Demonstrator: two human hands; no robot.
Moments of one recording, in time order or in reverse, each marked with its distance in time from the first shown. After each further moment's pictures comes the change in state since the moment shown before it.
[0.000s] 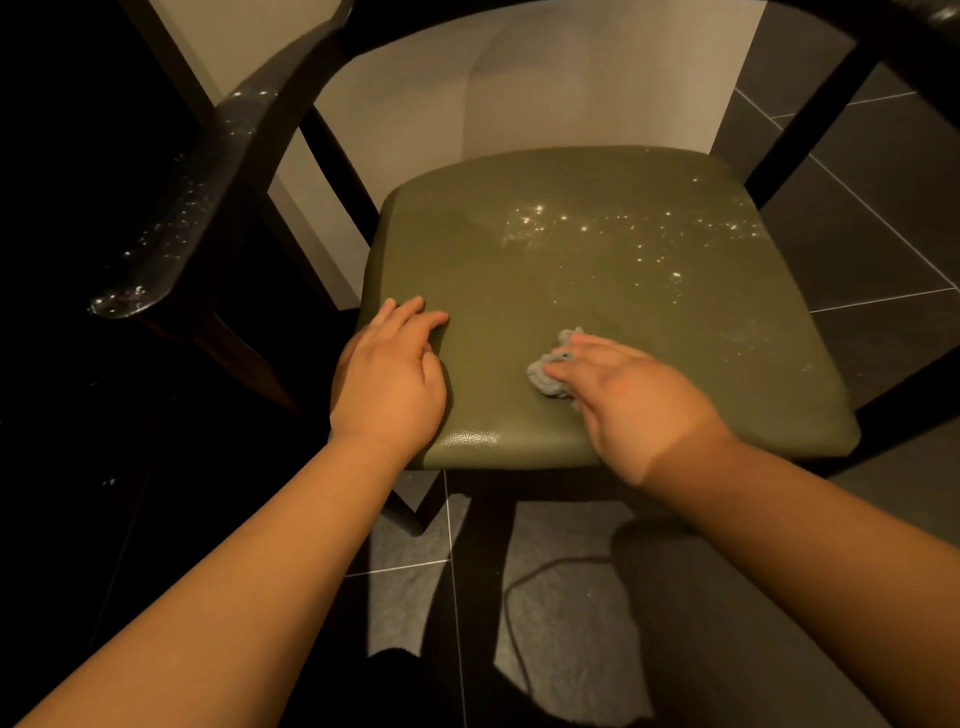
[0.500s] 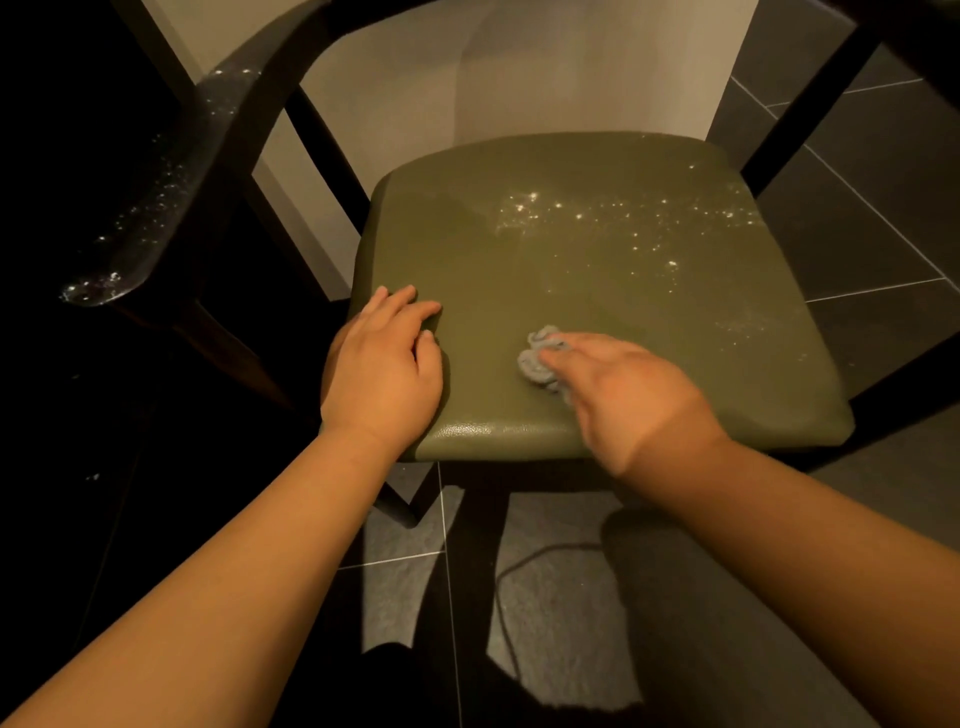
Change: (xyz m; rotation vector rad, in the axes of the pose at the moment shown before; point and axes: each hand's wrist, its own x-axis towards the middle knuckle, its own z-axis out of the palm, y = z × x) left_hand 0.001 0.000 0.000 0.009 0.010 -0.002; right_hand -0.005 -0.004 0.003 -0.077 0.103 0.035
